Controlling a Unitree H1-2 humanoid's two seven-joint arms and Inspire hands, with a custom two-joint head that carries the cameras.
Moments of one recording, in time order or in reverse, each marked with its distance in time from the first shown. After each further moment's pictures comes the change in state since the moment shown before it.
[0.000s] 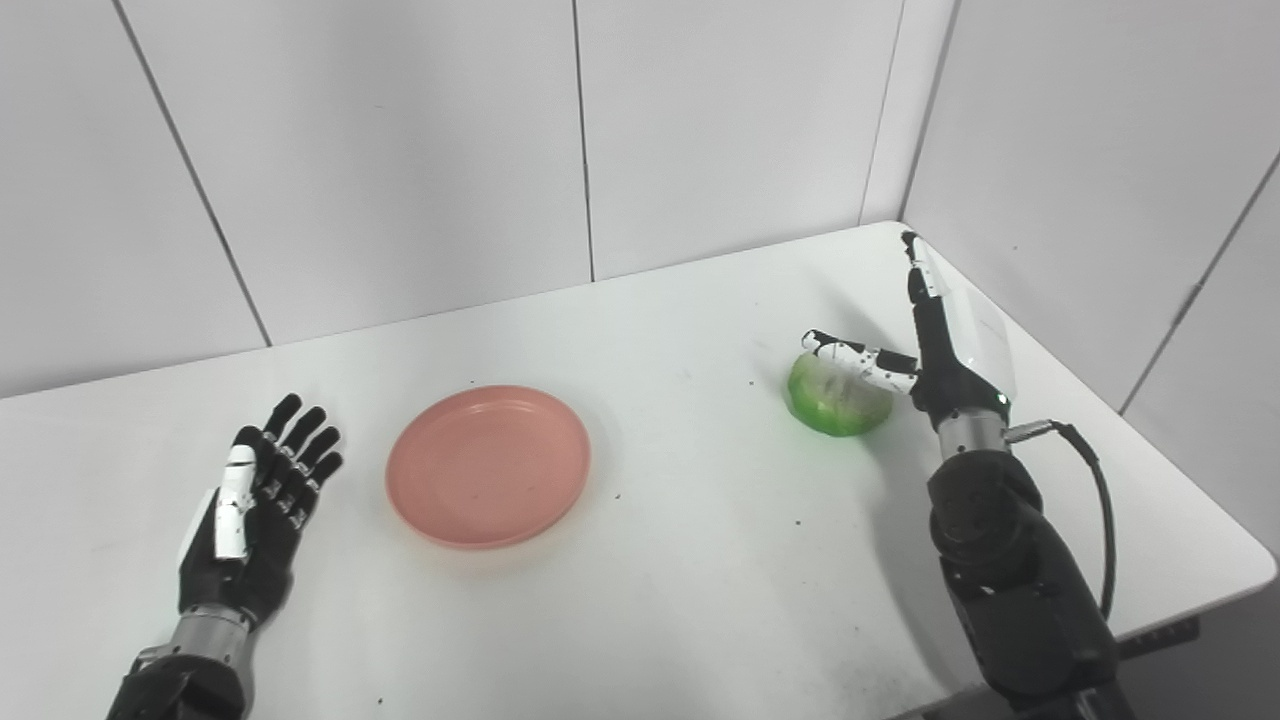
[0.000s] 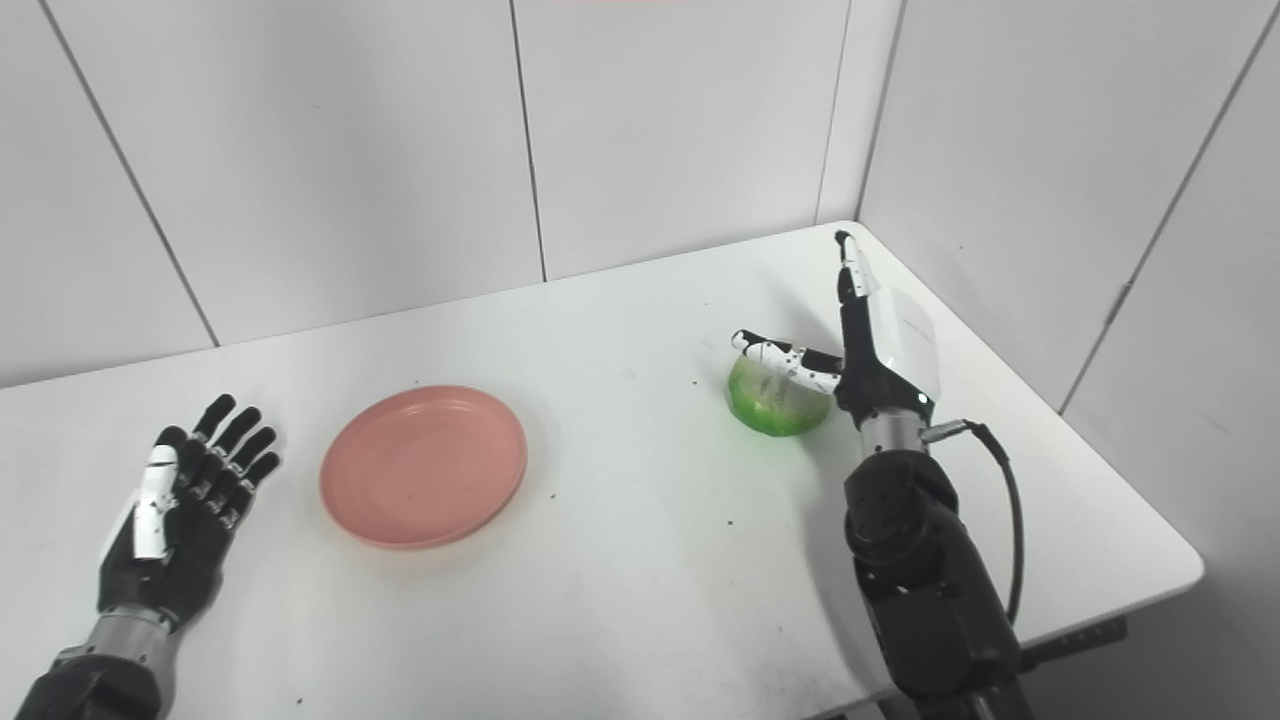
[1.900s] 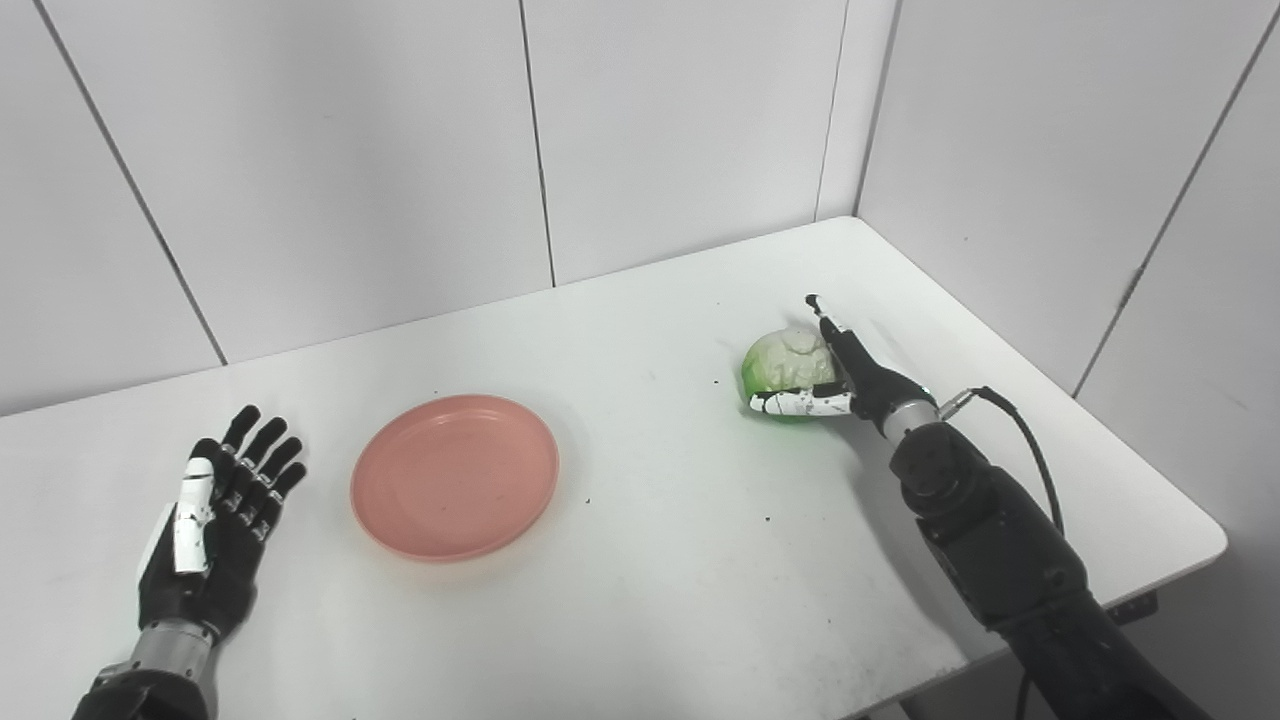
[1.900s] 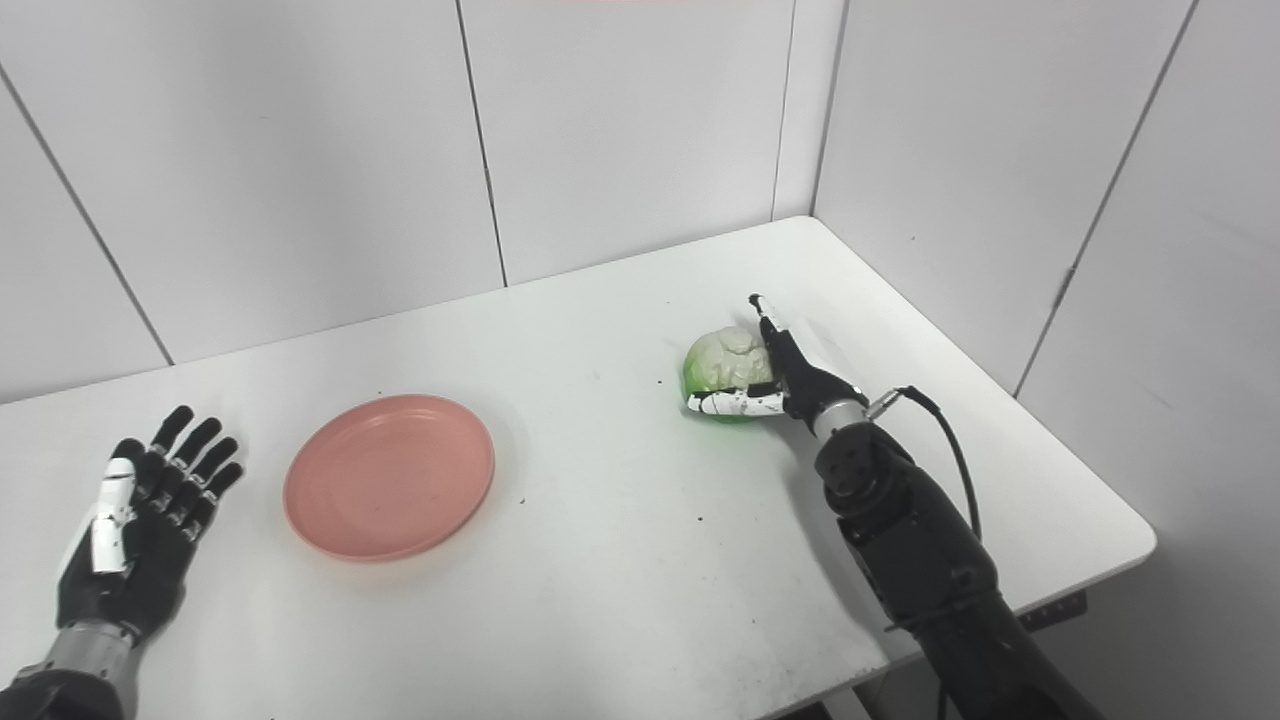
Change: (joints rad) left arm -0.024 0.019 0.002 0.043 -0.007 0.010 -0.024; right arm -0.108 -0.138 0.149 0.308 0.182 -0.017 0.165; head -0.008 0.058
